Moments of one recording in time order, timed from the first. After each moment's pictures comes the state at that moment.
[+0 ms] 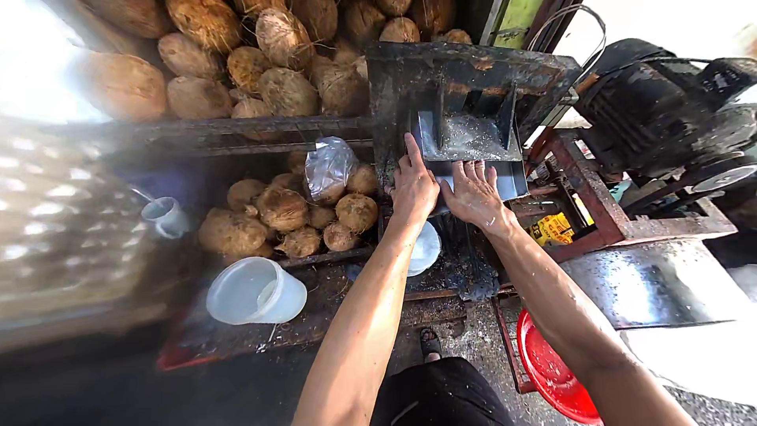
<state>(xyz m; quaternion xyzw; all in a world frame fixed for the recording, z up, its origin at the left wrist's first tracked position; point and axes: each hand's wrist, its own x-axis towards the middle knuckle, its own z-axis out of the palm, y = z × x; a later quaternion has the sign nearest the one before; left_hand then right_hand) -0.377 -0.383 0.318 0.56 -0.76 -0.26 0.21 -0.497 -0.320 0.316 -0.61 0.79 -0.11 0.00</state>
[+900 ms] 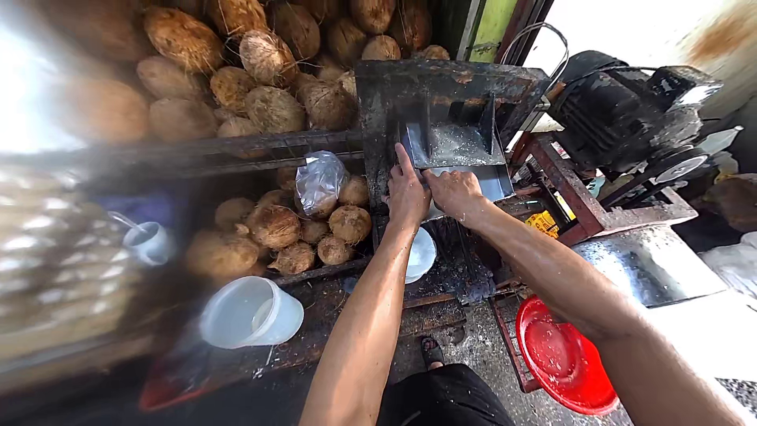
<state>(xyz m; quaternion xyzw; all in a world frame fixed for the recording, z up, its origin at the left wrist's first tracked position) -0.373 -0.385 0.316 0.54 -0.76 -0.29 0.23 -0.460 -0.338 0.364 -0.61 0.78 0.12 0.03</state>
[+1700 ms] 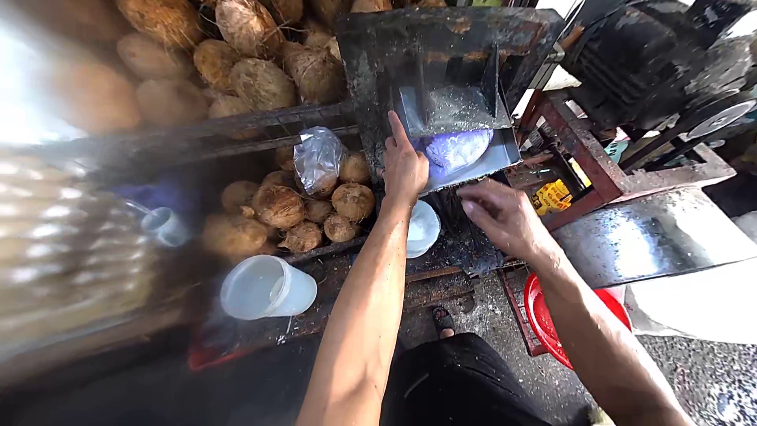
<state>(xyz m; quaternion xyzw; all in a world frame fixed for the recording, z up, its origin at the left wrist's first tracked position) -0.373 -0.385 0.315 0.54 -0.74 -0.30 0.24 -0.493 -0.194 0.330 -0.68 0.62 -0.37 0.12</state>
